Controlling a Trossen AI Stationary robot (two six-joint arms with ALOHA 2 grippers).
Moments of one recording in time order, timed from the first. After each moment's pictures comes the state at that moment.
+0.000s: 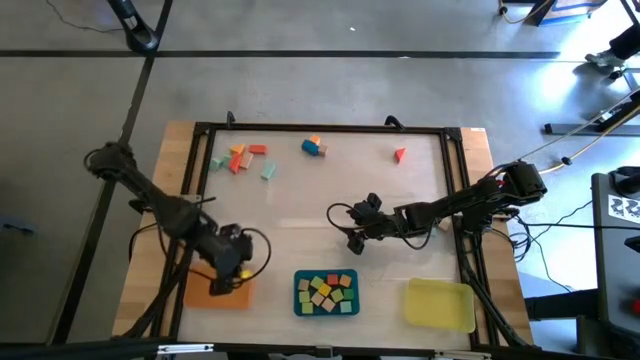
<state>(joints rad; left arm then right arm) -0.64 1.25 1.07 -0.92 -0.04 -0.76 0.22 1.58 0.75 0.10 0.41 0.47</state>
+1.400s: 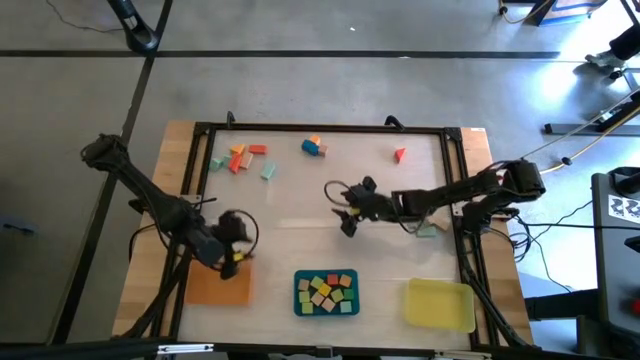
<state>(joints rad) -0.67 1.03 0.74 -0.63 -0.48 -0.84 0.07 1.57 0.81 0.16 0.40 0.32</state>
